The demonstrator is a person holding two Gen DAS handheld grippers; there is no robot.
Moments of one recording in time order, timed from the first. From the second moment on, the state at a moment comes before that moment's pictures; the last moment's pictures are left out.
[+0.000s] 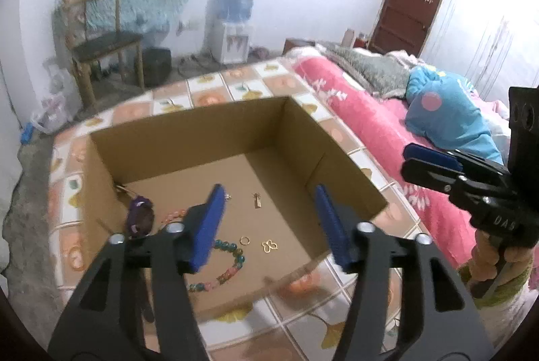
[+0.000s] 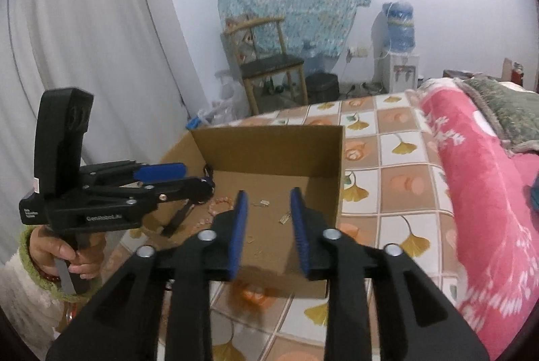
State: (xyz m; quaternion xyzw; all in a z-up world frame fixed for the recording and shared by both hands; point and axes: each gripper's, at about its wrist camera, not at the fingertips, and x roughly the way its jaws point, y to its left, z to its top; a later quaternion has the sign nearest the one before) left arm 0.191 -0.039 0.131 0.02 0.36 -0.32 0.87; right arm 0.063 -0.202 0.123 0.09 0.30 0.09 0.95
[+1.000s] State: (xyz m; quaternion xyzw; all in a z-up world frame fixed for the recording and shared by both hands) left arm 0.110 0.051 0.090 0.01 0.34 -0.12 0.93; right arm 0.029 -0.183 0.083 0.12 0.33 -0.02 0.94
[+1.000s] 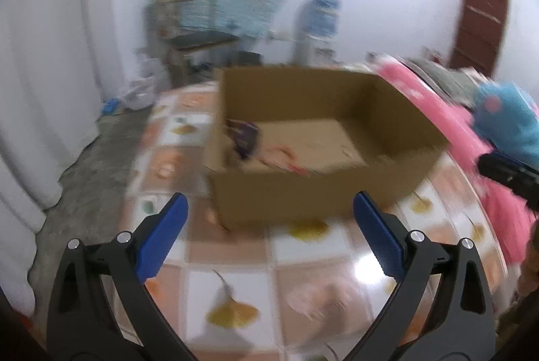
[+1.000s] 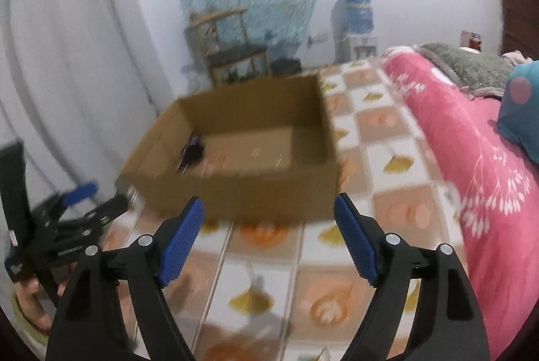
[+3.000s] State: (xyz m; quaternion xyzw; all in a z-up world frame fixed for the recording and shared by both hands) left arm 0.021 0.041 0.094 0.01 0.38 -0.12 0.92; right arm -0.036 -0.102 0.047 0.07 0.48 -0.04 0.87
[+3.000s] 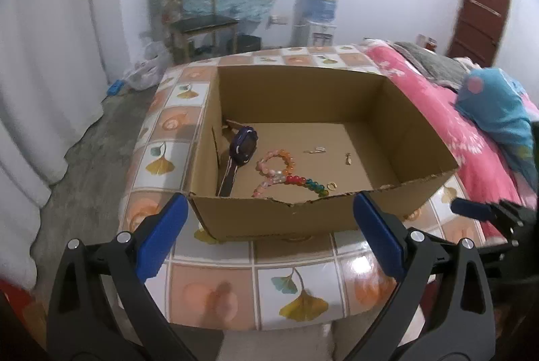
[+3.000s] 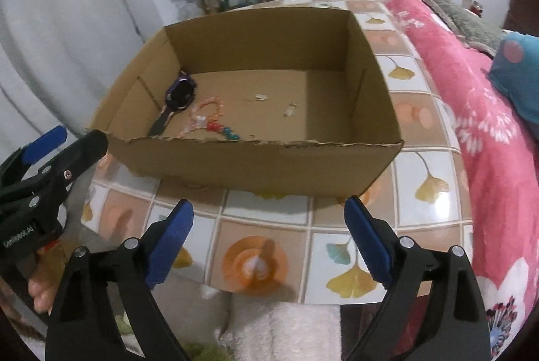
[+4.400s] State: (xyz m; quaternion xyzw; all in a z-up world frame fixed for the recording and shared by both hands) left arm 0.031 0.025 0.065 0.03 0.47 -0.04 0.88; right arm -0.027 -0.108 0.034 0.07 0.49 -0.07 0.86
